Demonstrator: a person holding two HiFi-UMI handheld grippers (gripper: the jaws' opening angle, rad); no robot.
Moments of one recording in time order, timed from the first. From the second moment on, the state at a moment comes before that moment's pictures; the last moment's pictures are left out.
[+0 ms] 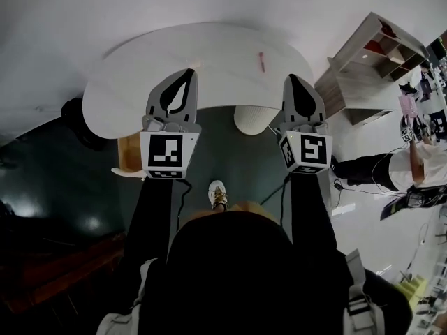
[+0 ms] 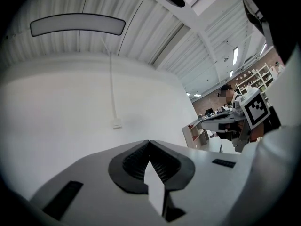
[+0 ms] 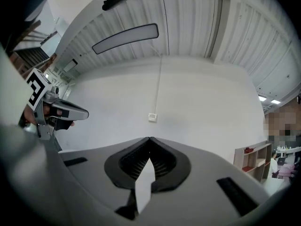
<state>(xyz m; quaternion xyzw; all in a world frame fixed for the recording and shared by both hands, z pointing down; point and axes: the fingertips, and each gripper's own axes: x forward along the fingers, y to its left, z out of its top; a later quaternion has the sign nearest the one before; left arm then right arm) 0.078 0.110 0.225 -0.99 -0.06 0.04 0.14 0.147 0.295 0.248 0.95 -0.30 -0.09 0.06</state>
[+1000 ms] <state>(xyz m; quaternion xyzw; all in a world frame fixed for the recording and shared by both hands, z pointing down) 0.226 0.038 0.270 -0.99 -0.07 0.01 0.14 0.304 0.231 0.278 0.95 -0.30 -0.10 0.04</state>
